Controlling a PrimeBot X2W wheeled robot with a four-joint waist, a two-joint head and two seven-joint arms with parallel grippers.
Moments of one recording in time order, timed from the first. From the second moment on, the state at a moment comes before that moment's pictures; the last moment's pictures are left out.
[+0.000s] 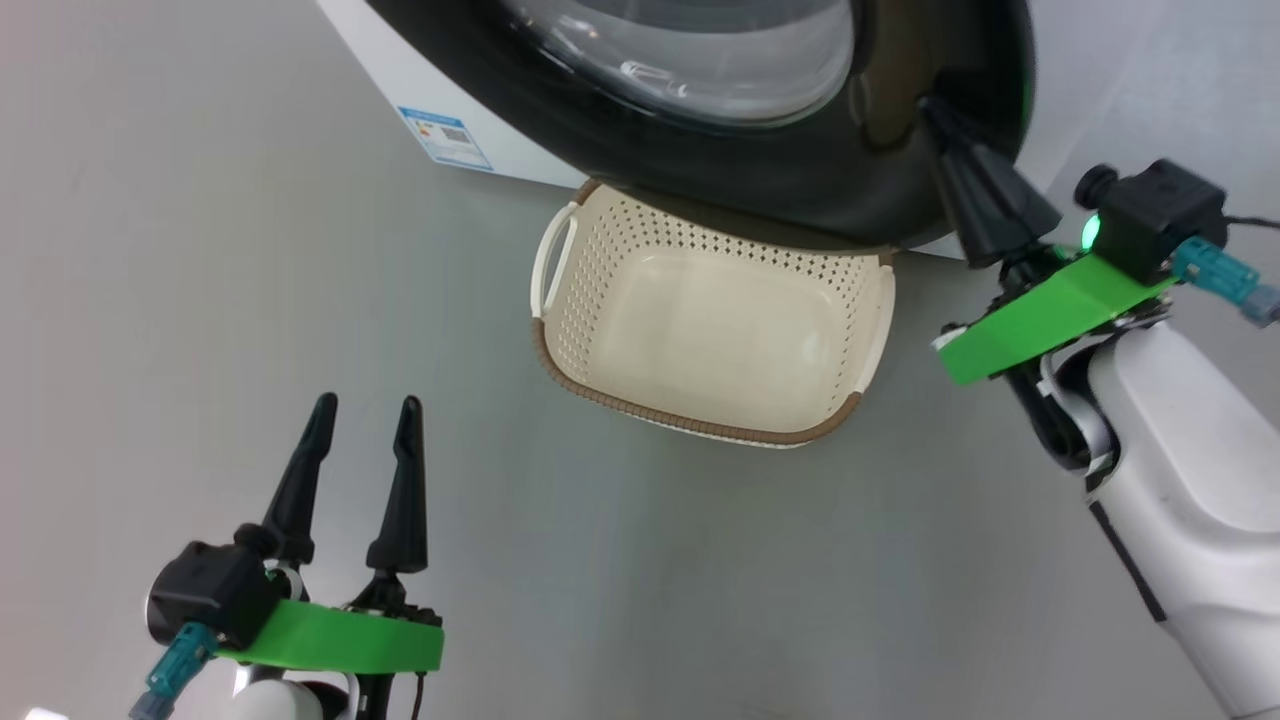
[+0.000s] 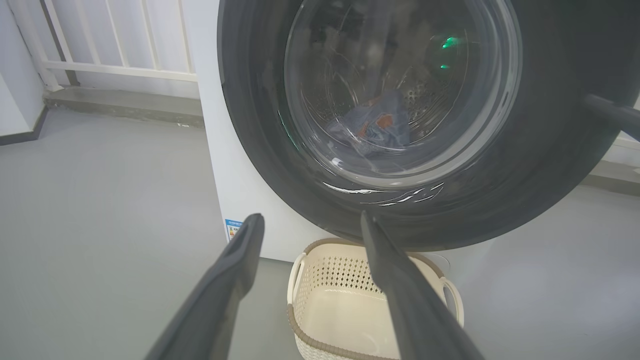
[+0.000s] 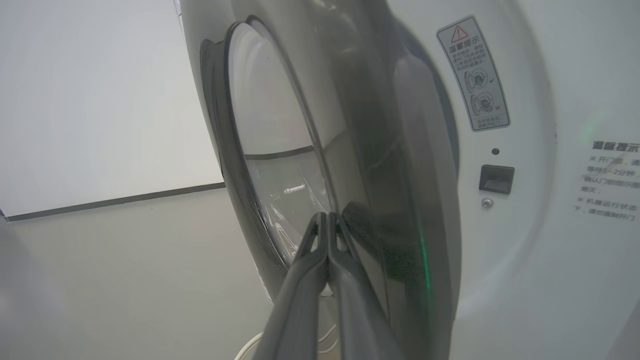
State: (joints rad) left arm -0.21 0.05 -0.11 0.16 -0.31 -0.13 -0.26; right arm -0.72 -0.28 0.42 0.39 0.46 0.13 -0.26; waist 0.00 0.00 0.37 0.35
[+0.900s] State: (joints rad) left arm -0.28 0.04 -0.17 0.13 -0.32 -0.13 -0.26; right arm -0.90 -0.30 0.15 0.44 0.37 0.13 -0.26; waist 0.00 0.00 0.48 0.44
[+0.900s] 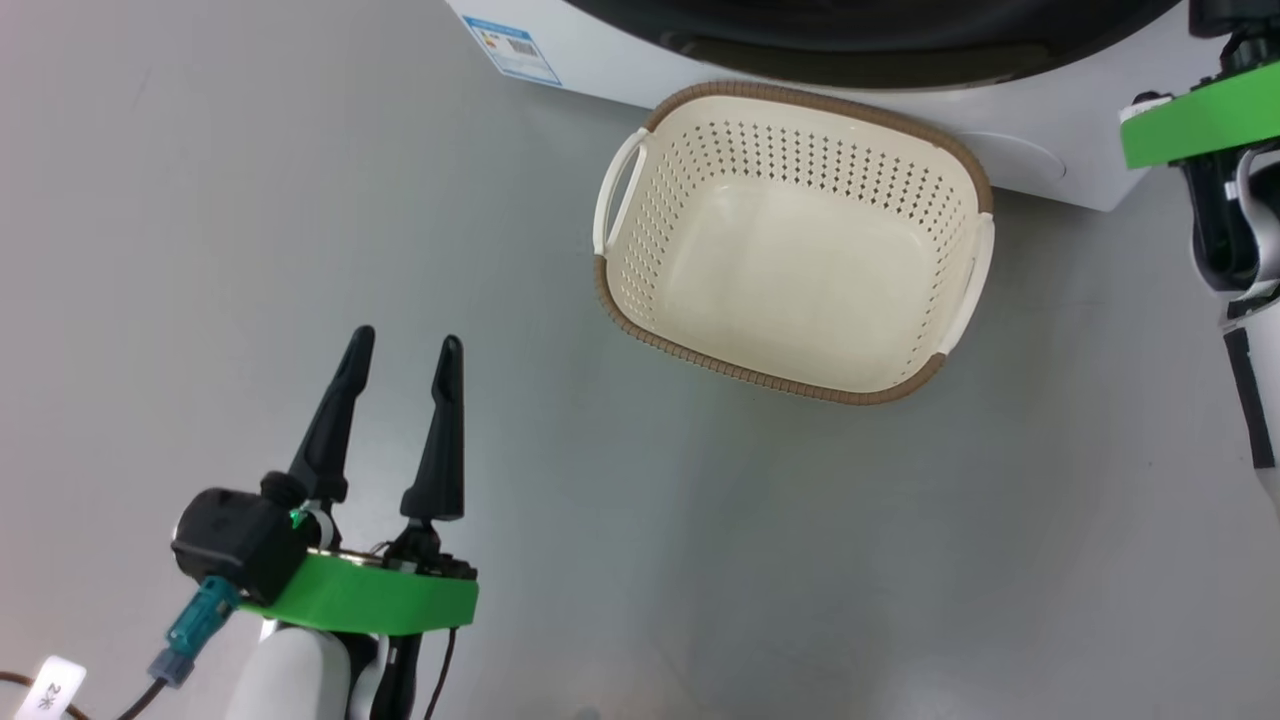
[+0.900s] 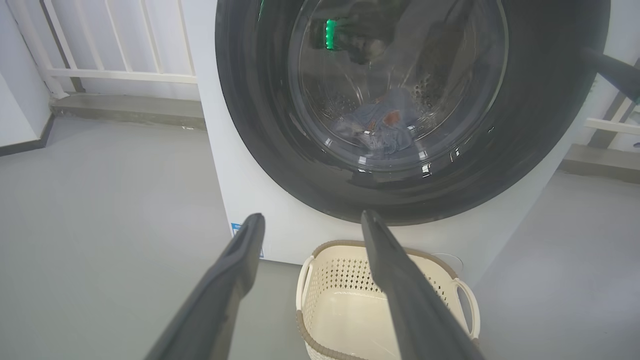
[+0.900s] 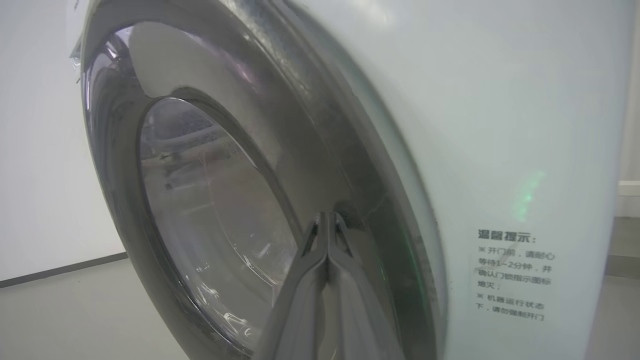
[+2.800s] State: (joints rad) left arm -0.13 0.16 -0.06 0.27 -0.32 -0.13 -0.26; right arm -0.32 -0.18 0.15 0.40 0.41 0.13 -0.26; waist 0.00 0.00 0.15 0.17
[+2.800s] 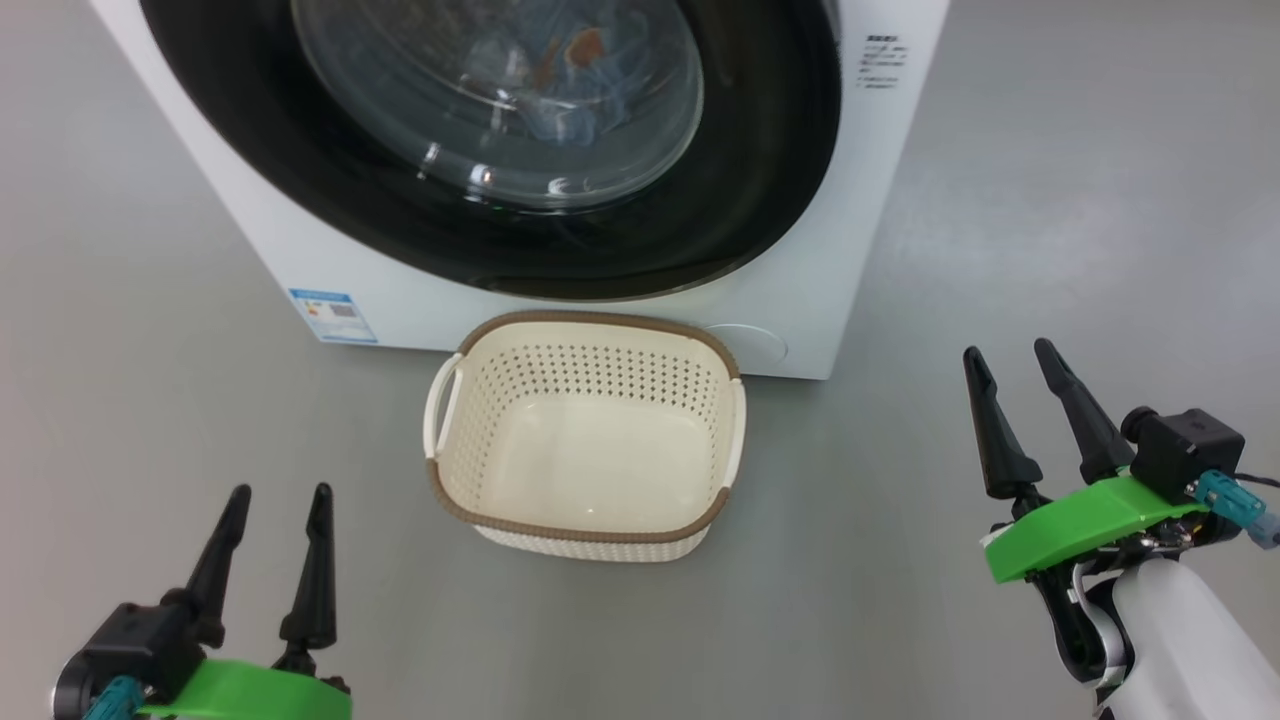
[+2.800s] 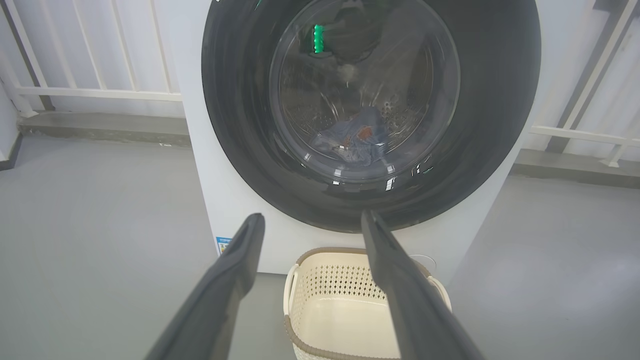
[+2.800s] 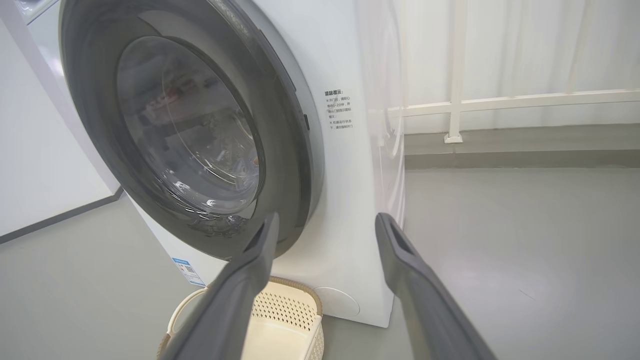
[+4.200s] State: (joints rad) left arm 0.01 0.17 0.12 0.29 -0.30 -0.13 -0.26; right arm -0.15 -0.15 0.12 0.37 0.41 0.13 -0.26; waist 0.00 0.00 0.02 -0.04
